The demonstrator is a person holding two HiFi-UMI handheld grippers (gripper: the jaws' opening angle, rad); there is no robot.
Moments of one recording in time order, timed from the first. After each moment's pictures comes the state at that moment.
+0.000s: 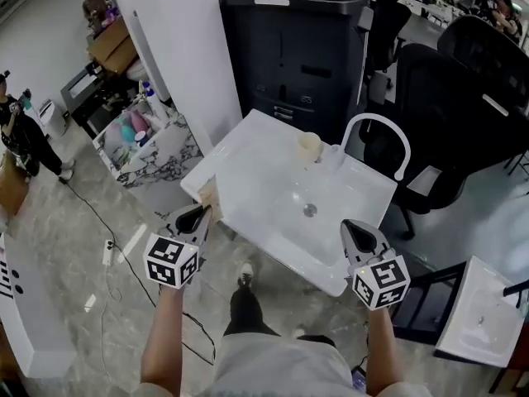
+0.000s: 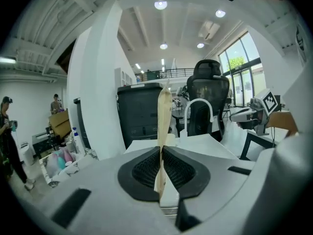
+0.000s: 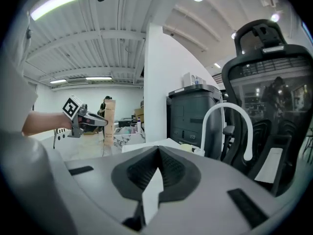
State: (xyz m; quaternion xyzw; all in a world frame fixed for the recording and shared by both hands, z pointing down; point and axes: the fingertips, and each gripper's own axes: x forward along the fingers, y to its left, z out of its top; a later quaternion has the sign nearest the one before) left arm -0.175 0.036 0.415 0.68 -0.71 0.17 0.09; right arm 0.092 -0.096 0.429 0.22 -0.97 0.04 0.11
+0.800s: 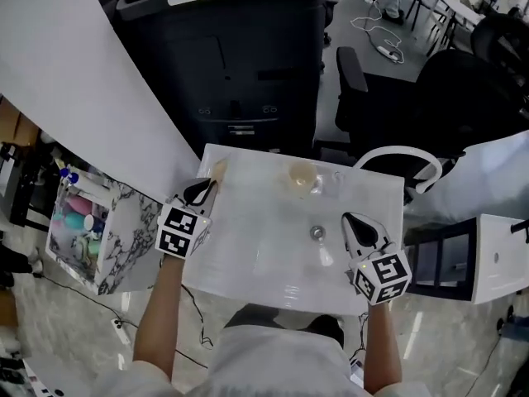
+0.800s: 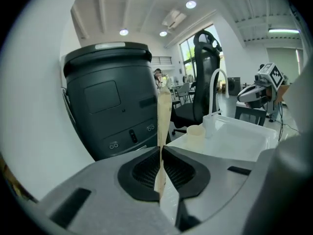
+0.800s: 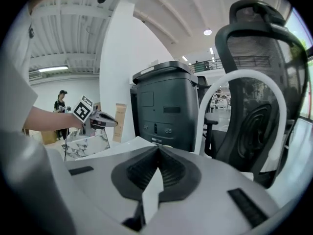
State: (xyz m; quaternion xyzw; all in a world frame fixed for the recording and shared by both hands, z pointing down) left arm -0.339 -0.297 0.487 0.81 -0.51 0.30 0.05; right arm -0.044 -0.256 0.472 0.42 -0.89 0.11 0.15
